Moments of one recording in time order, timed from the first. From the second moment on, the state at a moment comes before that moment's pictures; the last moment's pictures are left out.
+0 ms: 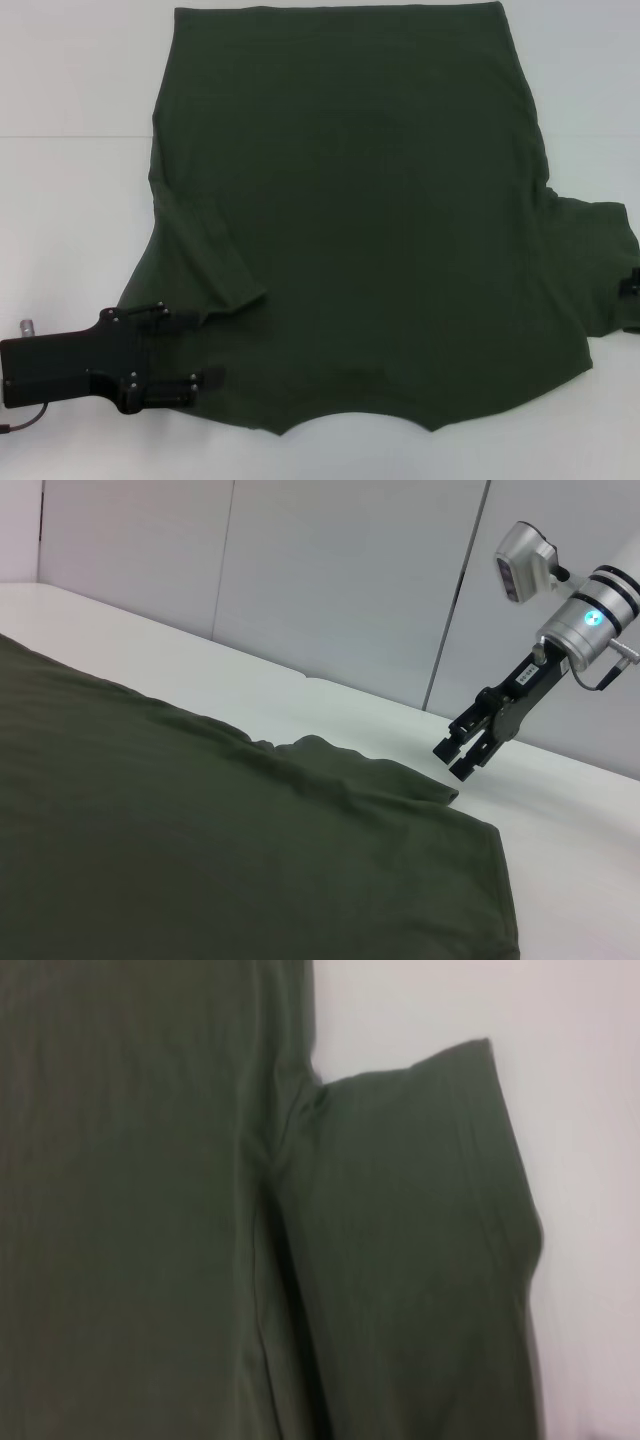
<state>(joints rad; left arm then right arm) -0.41 -2.06 0.64 0.70 2.05 1.66 -1.28 0.62 1.97 -0.52 -0.86 -2.70 -1.40 2.70</state>
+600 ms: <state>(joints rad) -0.41 -2.06 0.64 0.70 2.05 1.65 -1.28 0.64 1.96 -0.53 -0.79 -2.70 -1.34 2.67</state>
